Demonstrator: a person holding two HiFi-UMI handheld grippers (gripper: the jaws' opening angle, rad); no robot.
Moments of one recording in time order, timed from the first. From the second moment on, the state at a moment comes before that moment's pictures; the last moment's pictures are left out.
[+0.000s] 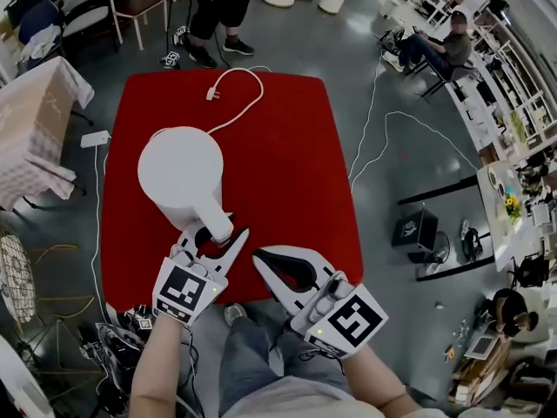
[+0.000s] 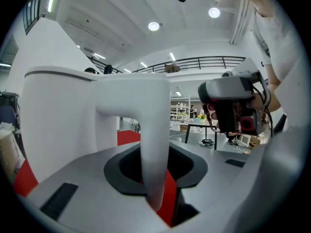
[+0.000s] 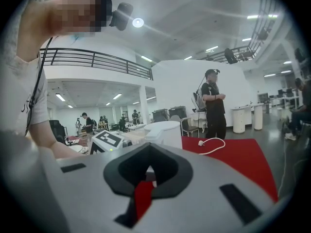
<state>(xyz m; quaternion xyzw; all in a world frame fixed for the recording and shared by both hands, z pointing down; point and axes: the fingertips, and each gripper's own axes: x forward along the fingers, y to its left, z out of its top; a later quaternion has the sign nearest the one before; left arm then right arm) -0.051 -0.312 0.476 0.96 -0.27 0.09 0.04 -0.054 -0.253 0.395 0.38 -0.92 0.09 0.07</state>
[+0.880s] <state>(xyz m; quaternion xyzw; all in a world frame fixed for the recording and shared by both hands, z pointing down) -0.047 -0.327 0.459 0.94 -0.33 0.10 -0.01 -0.028 -0.247 0.391 0.40 -0.91 0.09 0.06</state>
